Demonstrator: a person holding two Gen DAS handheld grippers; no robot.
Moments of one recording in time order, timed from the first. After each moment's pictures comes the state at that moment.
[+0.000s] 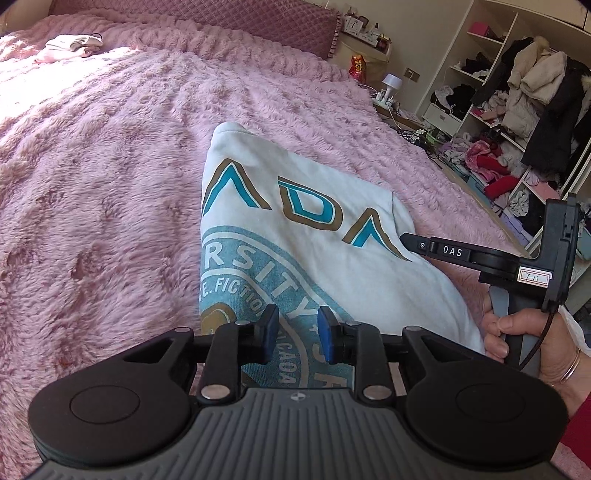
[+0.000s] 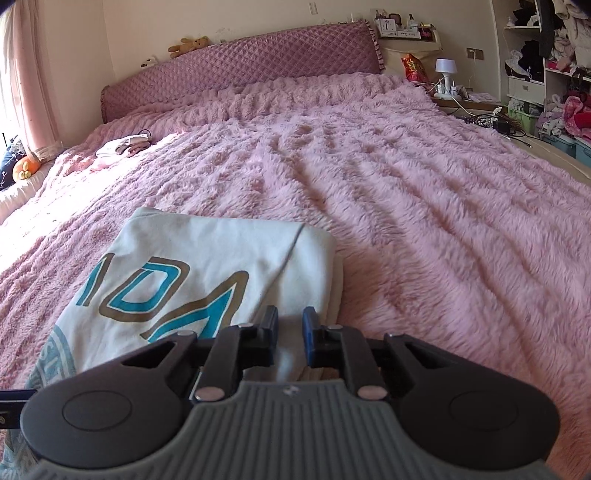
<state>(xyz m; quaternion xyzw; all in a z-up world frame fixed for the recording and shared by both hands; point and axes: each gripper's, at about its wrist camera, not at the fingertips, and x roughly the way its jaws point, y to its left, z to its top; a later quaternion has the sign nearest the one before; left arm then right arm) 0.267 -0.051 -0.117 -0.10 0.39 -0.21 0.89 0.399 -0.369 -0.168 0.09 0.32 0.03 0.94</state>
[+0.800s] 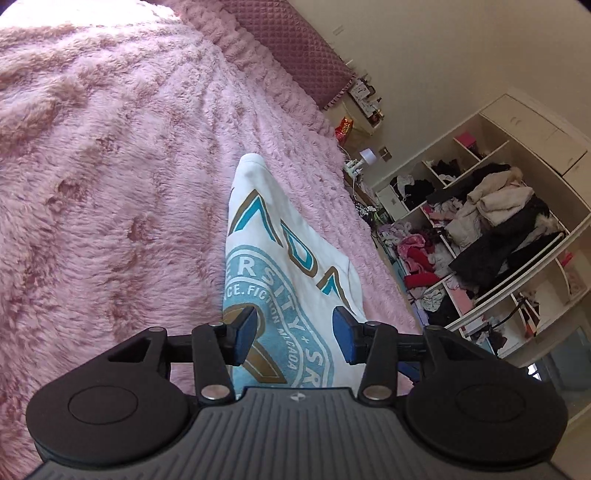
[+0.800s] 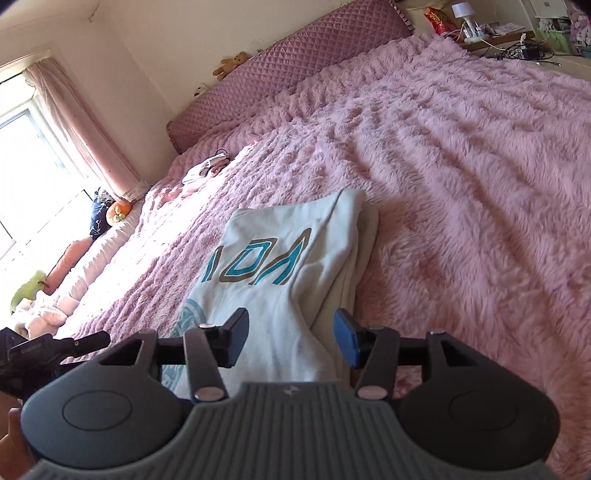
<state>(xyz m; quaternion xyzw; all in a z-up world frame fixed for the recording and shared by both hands) 0.257 0.067 -0.123 -0.35 0.35 -0.26 0.83 0.302 -0.438 -0.150 0.26 0.33 0.17 0.89</state>
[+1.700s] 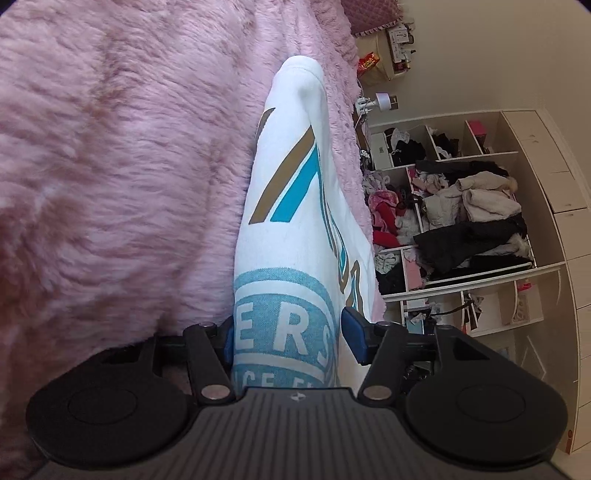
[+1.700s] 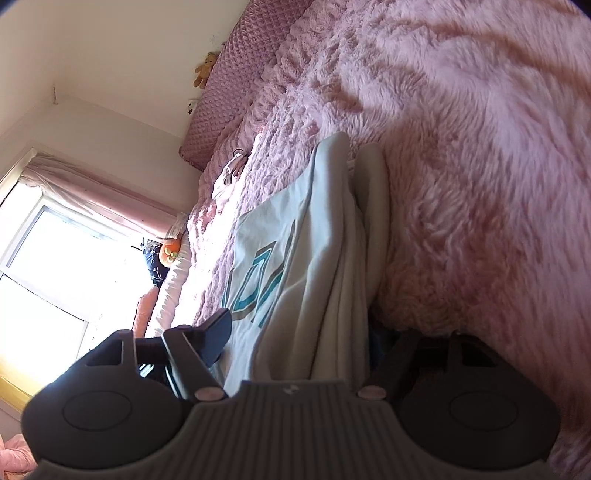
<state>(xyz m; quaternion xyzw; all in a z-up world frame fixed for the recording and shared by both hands) 0.413 0.012 -0.211 -0.45 0.48 -0.34 0.67 0.402 -0.435 -0.226 0.46 0.36 0.24 0.78</state>
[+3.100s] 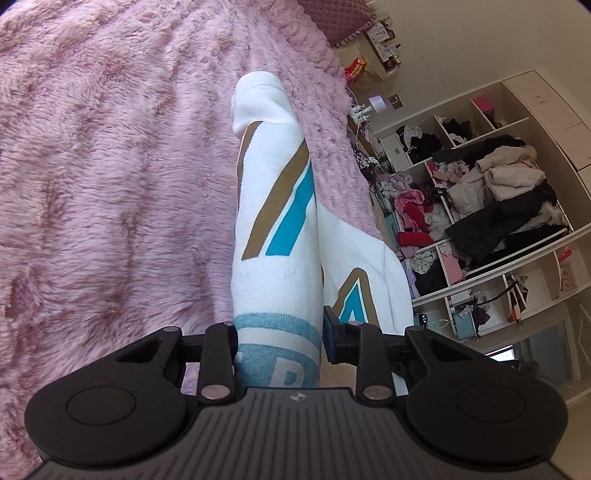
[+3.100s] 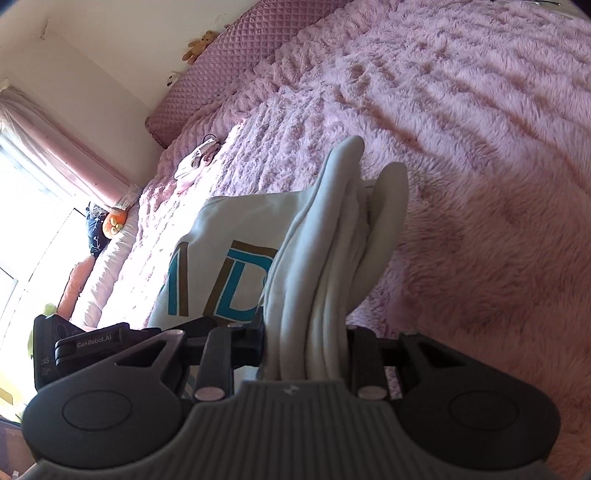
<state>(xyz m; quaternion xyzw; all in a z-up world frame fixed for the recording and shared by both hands) 0.367 0.008 -0.099 -0.35 0.45 -0.30 0.76 0.385 -0.360 -0.111 0.32 0.38 0.17 0.85</state>
